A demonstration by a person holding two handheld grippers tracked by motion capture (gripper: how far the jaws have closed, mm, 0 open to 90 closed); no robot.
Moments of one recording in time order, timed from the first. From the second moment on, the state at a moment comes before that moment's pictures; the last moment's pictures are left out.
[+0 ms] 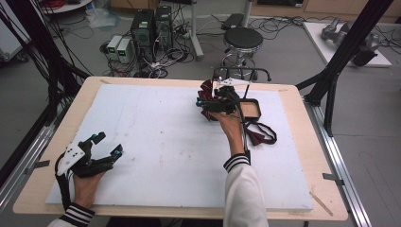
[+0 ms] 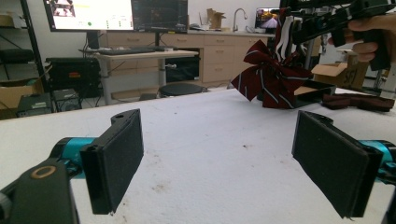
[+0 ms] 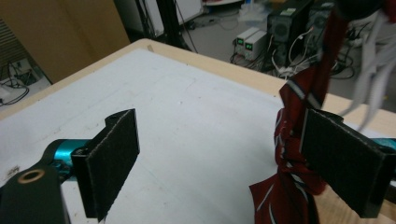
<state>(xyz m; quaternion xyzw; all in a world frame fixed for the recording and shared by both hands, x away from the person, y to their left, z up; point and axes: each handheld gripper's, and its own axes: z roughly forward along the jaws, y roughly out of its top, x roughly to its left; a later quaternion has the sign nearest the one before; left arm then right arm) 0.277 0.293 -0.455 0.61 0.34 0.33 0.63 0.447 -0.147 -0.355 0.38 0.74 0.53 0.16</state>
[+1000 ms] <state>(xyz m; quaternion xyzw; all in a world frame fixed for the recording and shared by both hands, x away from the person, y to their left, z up) 0.276 0.293 -0.455 0.61 0.33 0.34 0.63 0.347 -0.228 -0.338 0.35 0.71 0.55 0.26</state>
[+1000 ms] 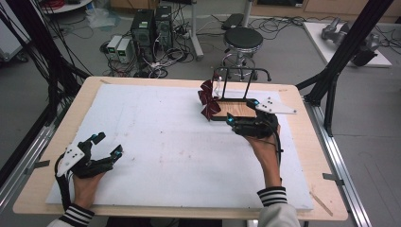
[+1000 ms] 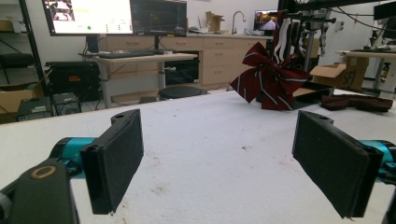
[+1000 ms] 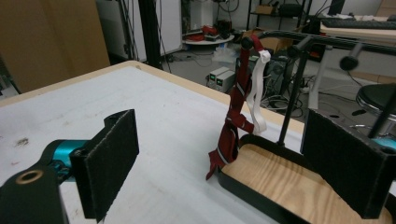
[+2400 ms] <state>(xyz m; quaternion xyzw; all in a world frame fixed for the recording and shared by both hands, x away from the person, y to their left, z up) 0.276 0.293 -0.455 0.61 0.34 0.34 0.63 0.312 -0.278 -0.394 0.38 0.72 0.52 0.26</state>
